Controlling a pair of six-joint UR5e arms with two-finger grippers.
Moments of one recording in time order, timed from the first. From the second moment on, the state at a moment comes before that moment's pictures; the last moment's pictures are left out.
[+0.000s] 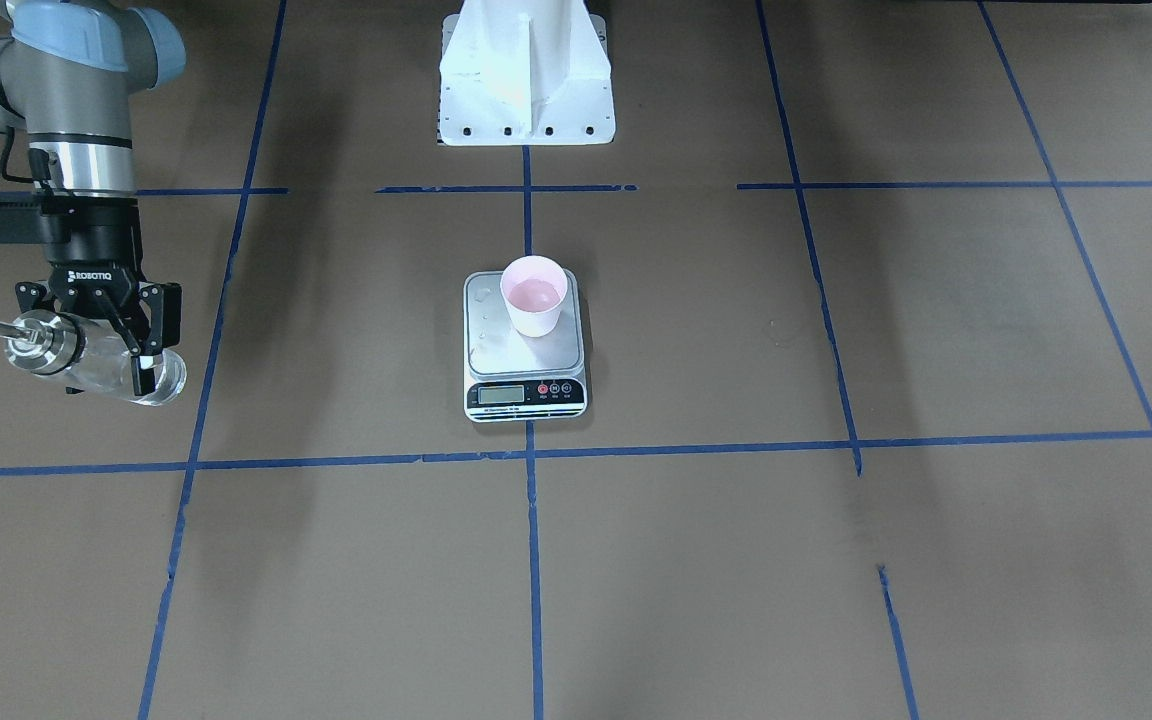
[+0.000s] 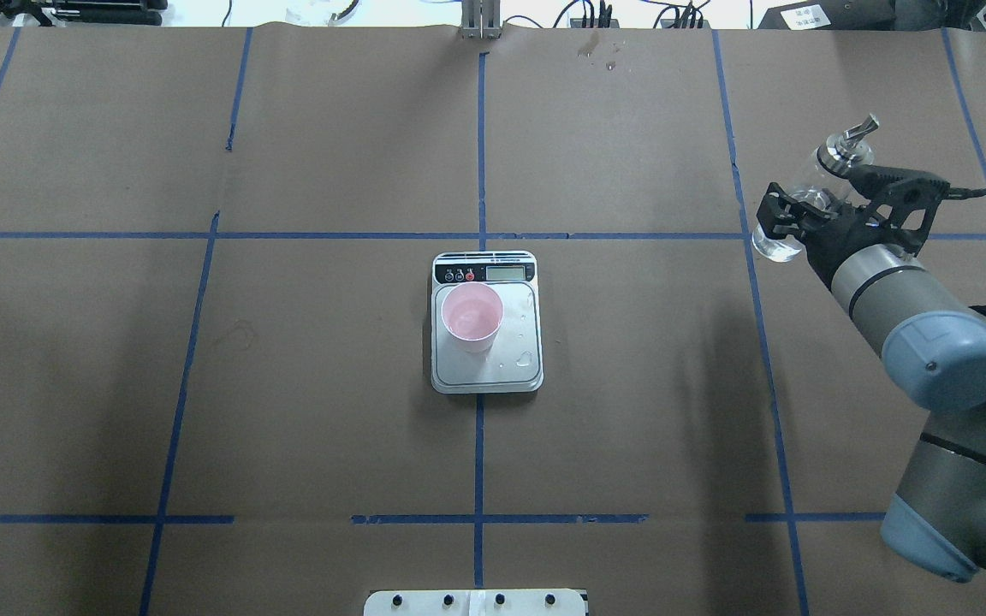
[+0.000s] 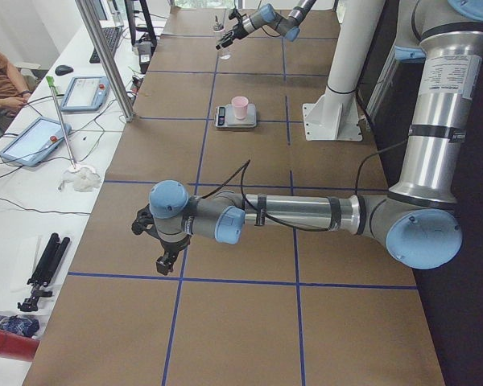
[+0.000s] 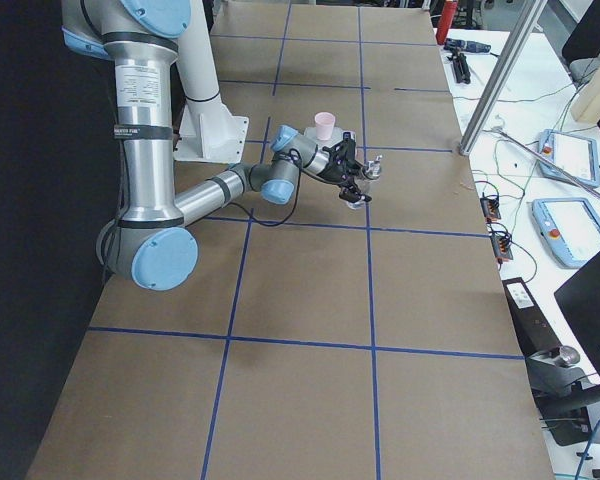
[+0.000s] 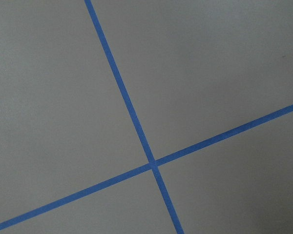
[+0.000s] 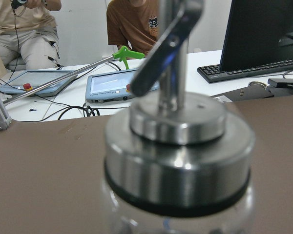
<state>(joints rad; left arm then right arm) -1.53 -1.68 -1.47 -1.79 -2.36 0.20 0.55 -1.56 1.88 -0.81 0.99 1.23</state>
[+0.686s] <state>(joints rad) -1.53 -1.68 -1.47 -1.79 -2.36 0.20 0.41 -1.58 1.80 -0.84 0.78 1.21</state>
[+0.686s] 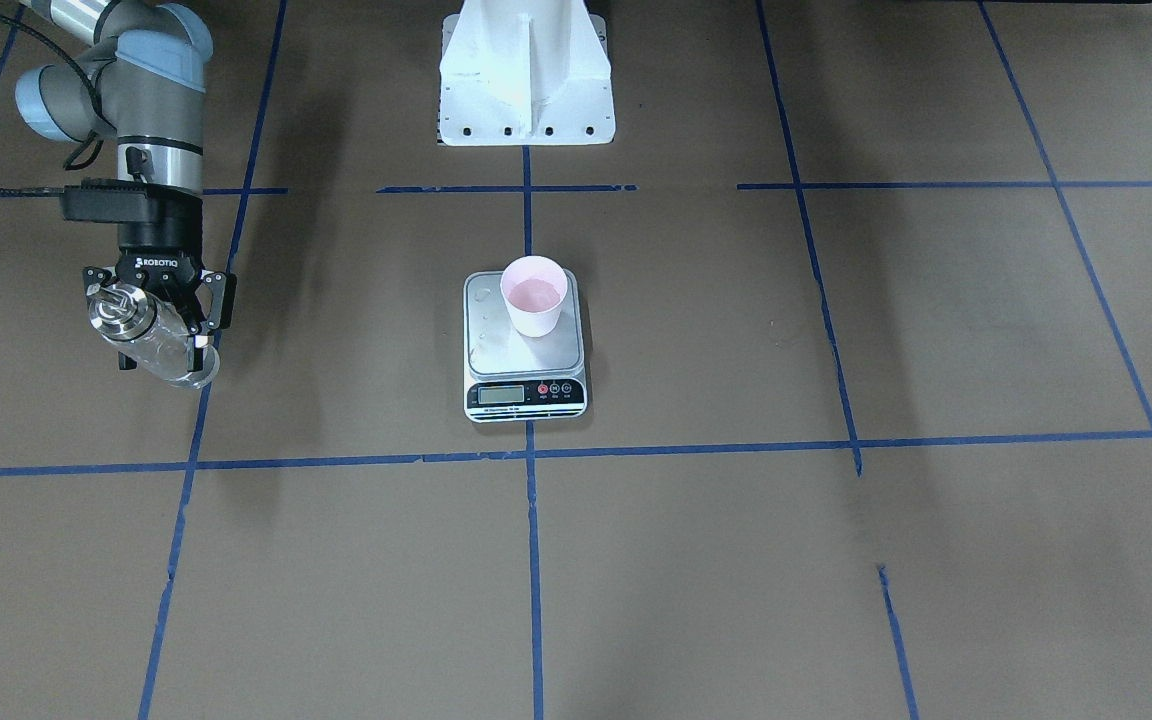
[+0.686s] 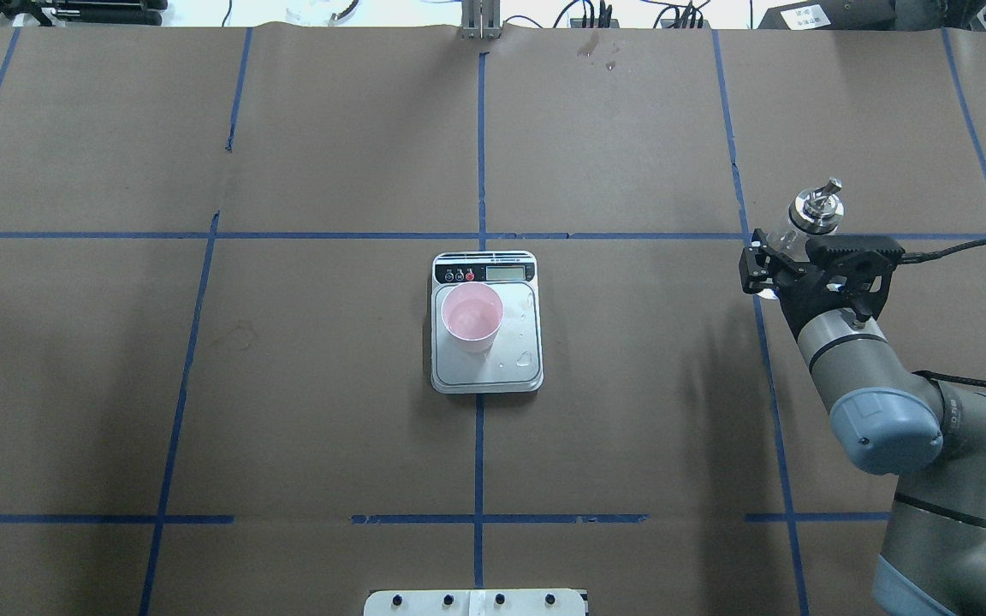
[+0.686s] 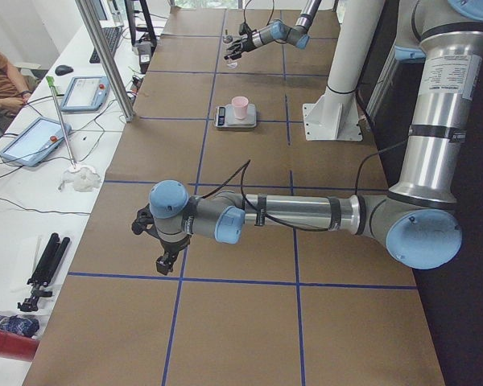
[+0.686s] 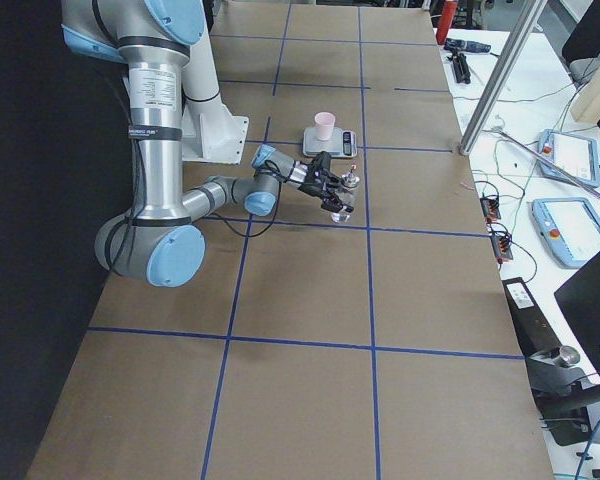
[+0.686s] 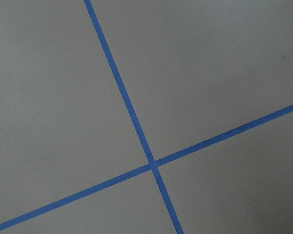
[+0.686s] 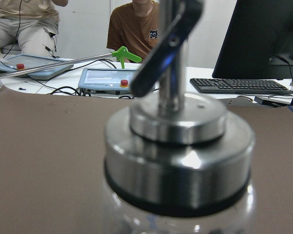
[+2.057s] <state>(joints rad) -1.53 -1.68 -1.47 -1.79 -2.36 0.20 0.37 -1.56 1.76 -0.83 0.78 1.21</state>
